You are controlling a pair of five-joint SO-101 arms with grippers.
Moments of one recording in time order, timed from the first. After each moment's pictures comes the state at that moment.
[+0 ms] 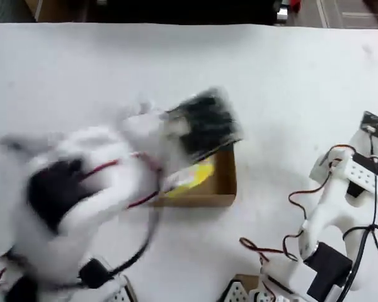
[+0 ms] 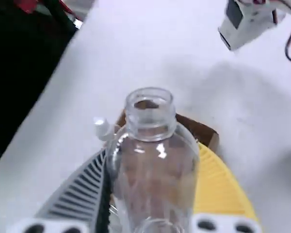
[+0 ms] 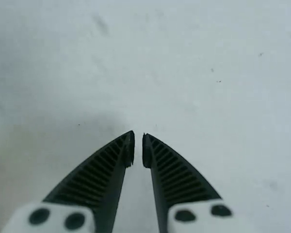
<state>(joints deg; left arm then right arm) 36.4 -34.3 -15.4 95.6 -22.1 30.0 -10.5 37.0 52.5 4.5</state>
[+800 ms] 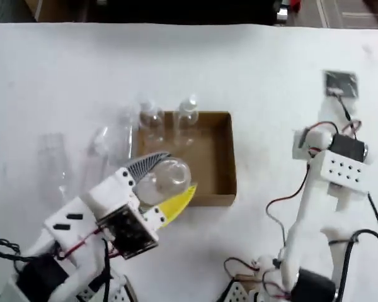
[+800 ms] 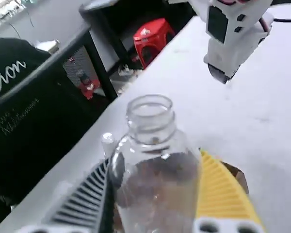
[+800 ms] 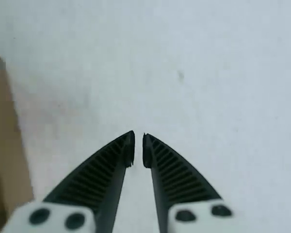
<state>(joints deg) 35.5 -88.5 55.3 56.0 -22.4 17.1 -23.3 27.3 64.1 15.3</state>
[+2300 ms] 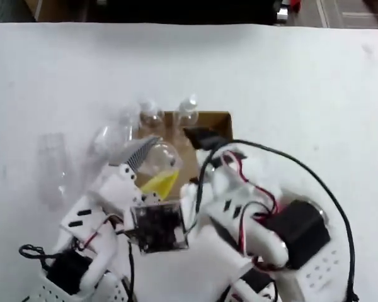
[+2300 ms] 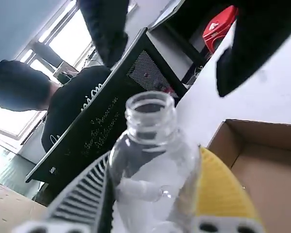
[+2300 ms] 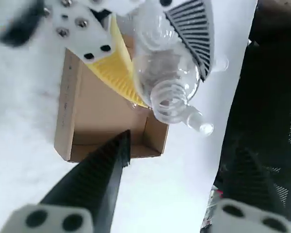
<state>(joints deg) 24.3 -103.0 81.5 36.0 -45.0 -40.9 -46.1 4.2 97.8 73.4</state>
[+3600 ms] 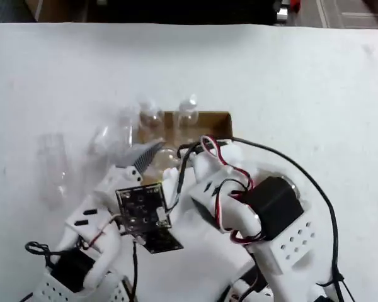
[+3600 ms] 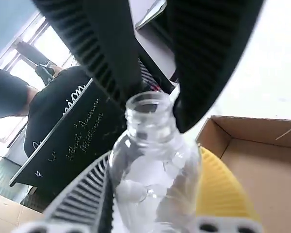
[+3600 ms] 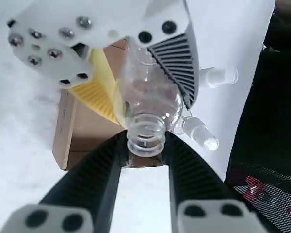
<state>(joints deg) 26.1 -102.9 83.8 36.0 -45.0 -41.7 -39.2 4.3 94.3 73.4</state>
